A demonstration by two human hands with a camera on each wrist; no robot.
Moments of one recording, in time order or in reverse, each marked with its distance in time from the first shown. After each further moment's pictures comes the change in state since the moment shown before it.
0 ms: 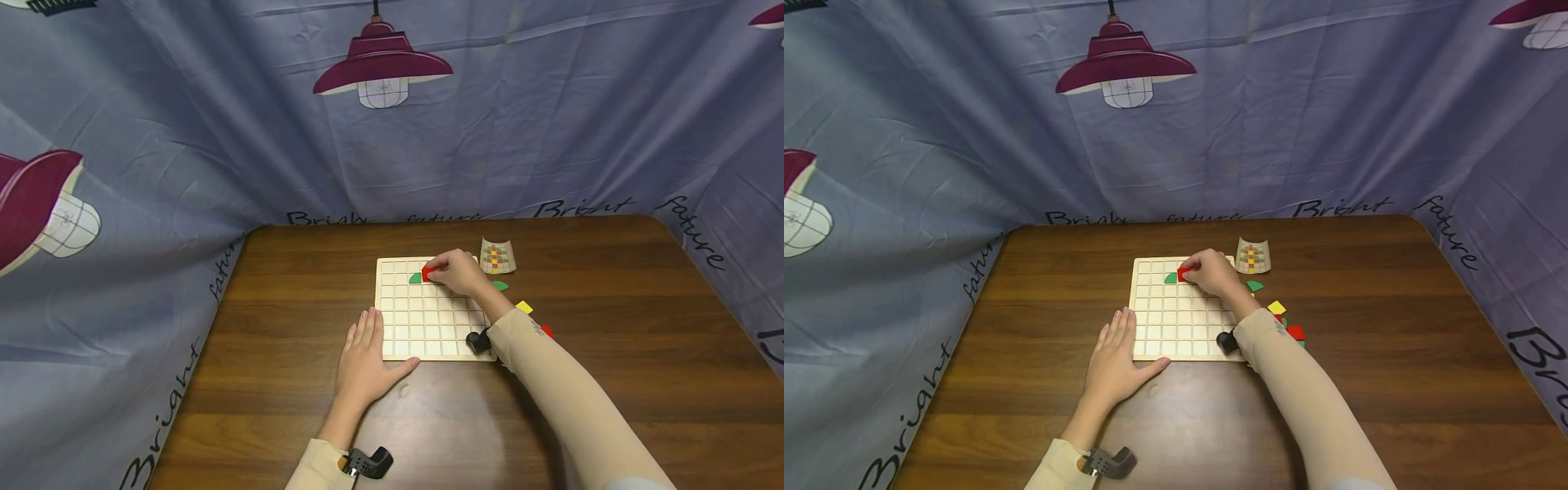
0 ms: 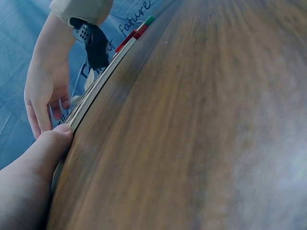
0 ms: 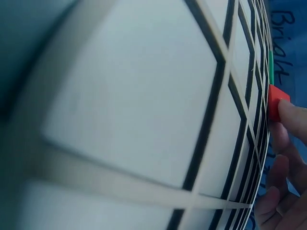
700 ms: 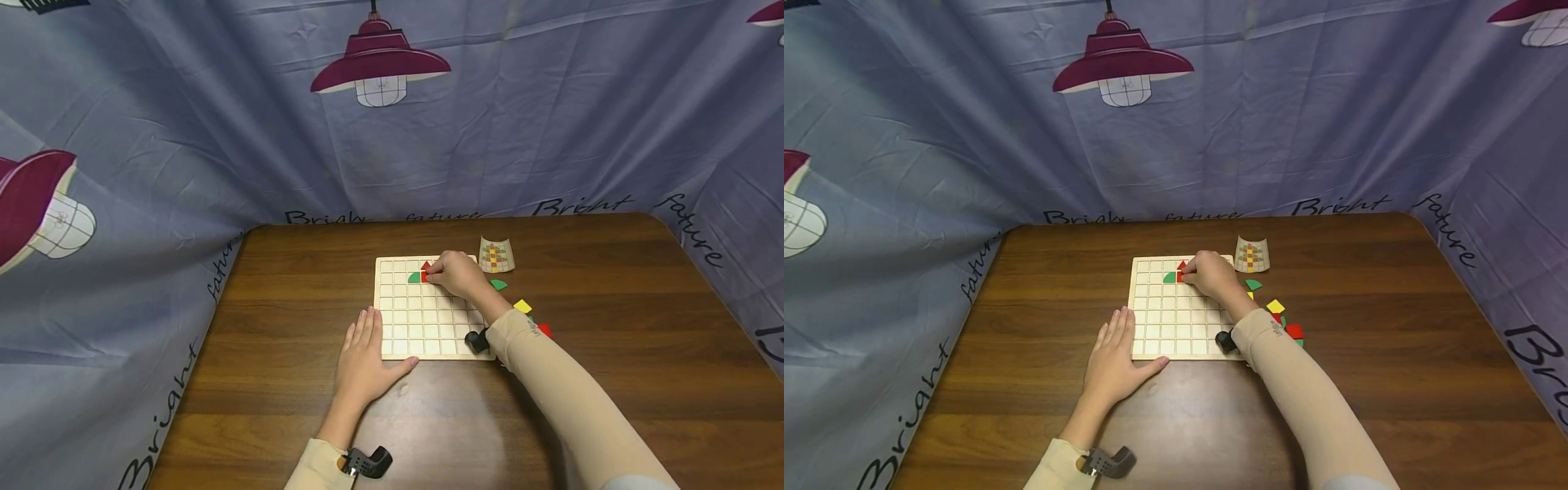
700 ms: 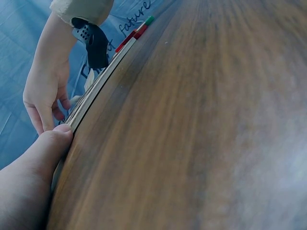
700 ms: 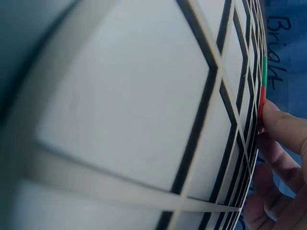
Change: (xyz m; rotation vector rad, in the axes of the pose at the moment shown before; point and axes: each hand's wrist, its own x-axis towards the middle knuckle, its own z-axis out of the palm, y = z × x) left_hand 0.001 -0.001 0.000 0.014 0.006 0.007; right_hand 0.003 -0.001 0.006 -0.236 0.010 -0.023
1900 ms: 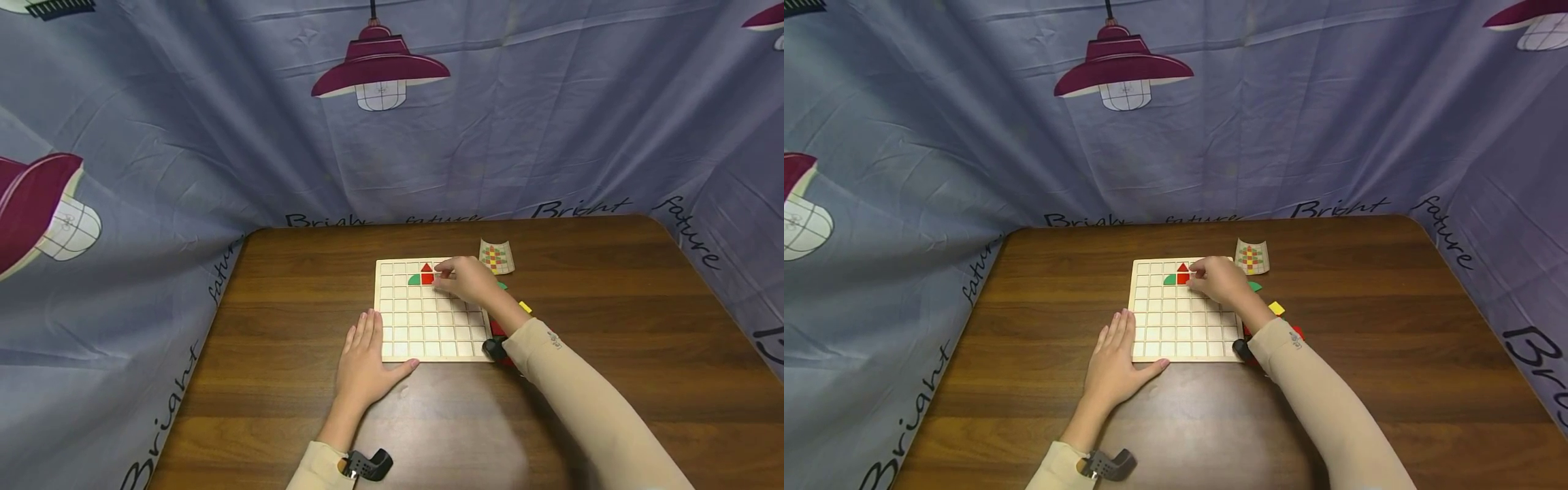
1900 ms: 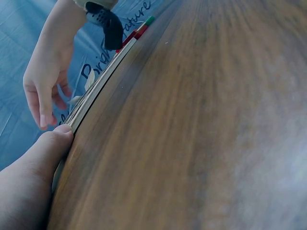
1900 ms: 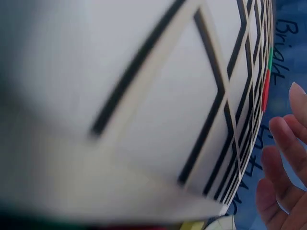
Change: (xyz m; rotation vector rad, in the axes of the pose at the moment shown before) left_hand -0.002 0.002 -0.001 -0.007 -0.004 -0.008; right_hand -0.028 0.004 -0.018 0.002 -0.002 -0.060
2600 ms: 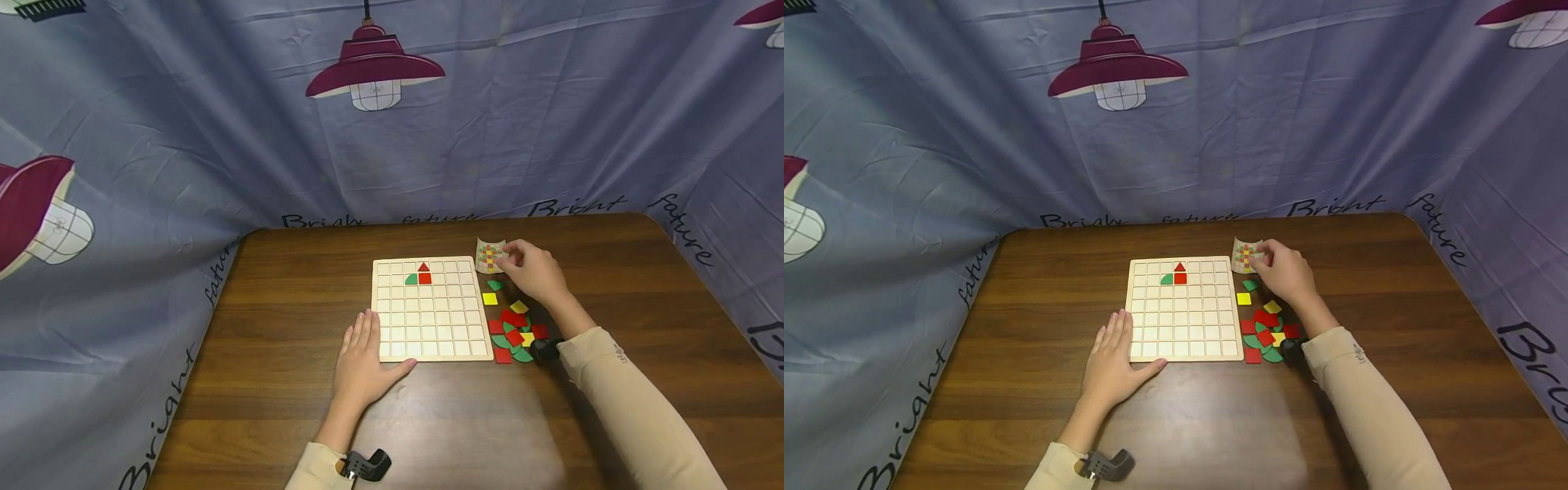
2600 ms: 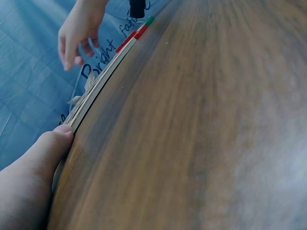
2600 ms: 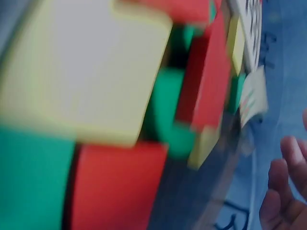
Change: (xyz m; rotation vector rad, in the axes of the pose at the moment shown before) left_hand 0.000 0.000 0.001 -0.010 0.012 0.009; right_hand -0.042 0.080 -0.054 0.051 0.259 0.186
